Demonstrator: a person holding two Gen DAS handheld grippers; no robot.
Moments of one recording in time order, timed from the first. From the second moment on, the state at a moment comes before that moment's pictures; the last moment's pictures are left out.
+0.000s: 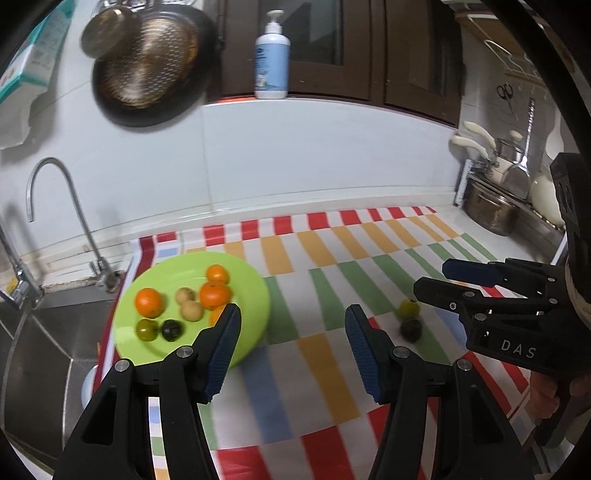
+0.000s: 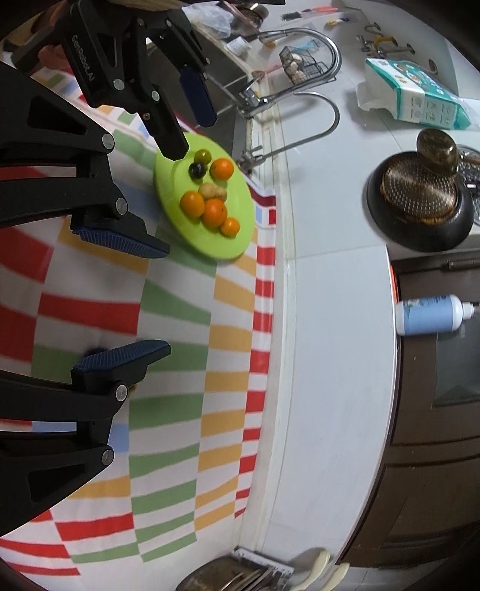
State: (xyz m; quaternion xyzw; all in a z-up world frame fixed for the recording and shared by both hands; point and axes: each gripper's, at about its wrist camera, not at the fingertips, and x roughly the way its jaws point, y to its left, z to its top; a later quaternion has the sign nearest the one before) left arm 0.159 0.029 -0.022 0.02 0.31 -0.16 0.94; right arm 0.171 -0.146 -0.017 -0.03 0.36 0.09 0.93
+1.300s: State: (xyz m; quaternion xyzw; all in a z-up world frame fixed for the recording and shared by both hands) left arm 0.171 -0.103 -0.086 0.14 0.34 -0.25 0.90; right arm 0.200 -0.215 -0.071 -0.28 0.40 0.21 0.85
